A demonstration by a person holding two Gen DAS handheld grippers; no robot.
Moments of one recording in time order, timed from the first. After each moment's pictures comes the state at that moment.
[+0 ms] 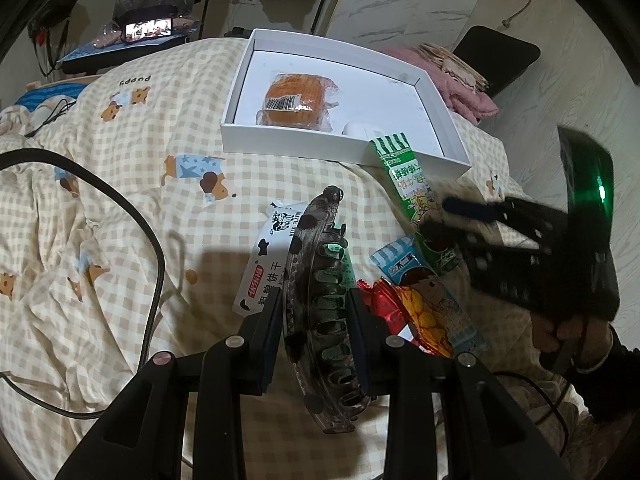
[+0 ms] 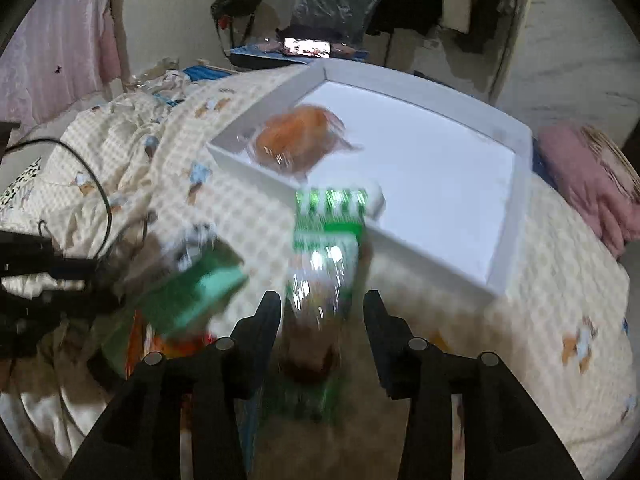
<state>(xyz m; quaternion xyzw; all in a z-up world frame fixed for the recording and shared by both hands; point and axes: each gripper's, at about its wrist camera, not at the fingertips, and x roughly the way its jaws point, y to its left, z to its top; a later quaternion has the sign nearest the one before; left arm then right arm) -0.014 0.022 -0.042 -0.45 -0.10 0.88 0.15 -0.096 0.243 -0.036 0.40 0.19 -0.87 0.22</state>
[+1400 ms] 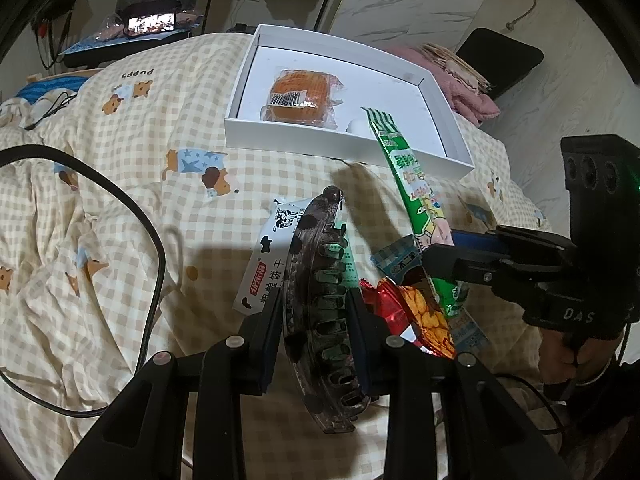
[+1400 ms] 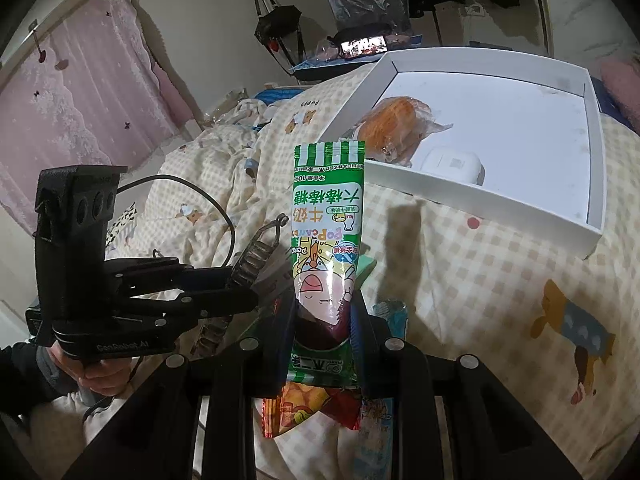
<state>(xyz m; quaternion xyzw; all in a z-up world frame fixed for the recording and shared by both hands) -0.015 0.019 -0.045 -0.45 -0.11 0.87 0.15 -0.085 0.247 -0.024 0.44 0.02 -0.82 0.38</state>
